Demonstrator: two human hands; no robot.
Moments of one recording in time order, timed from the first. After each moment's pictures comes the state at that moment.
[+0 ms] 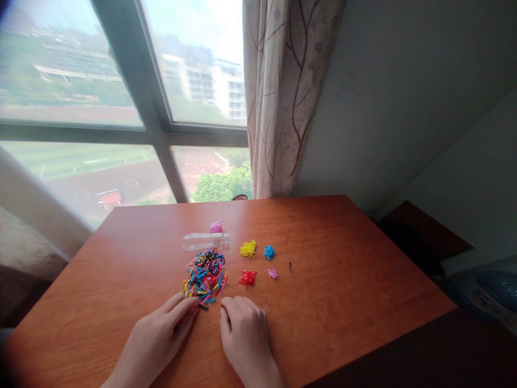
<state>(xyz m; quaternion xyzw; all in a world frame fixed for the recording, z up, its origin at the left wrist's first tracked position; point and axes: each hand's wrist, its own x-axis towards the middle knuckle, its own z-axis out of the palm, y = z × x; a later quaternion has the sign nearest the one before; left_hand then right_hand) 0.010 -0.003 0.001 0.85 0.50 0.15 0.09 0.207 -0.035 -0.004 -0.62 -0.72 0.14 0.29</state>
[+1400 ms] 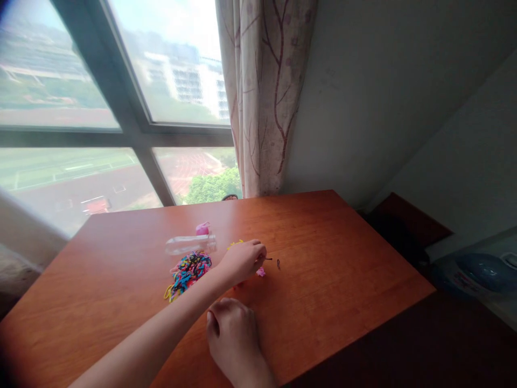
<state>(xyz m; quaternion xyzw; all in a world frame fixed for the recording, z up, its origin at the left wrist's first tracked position) 0.189 0.101 0.047 0.92 0.36 -0.02 0.17 0.210 -0.033 -0.012 -0.63 -0.71 0.17 0.27</state>
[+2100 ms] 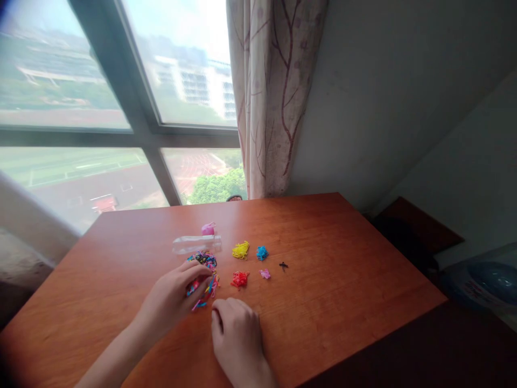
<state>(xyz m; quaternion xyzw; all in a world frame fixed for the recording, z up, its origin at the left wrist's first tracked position) 0.056 0.052 0.055 0.86 0.47 0.16 0.16 0.207 -0.034 -0.003 -0.63 -0.70 0.16 0.29</state>
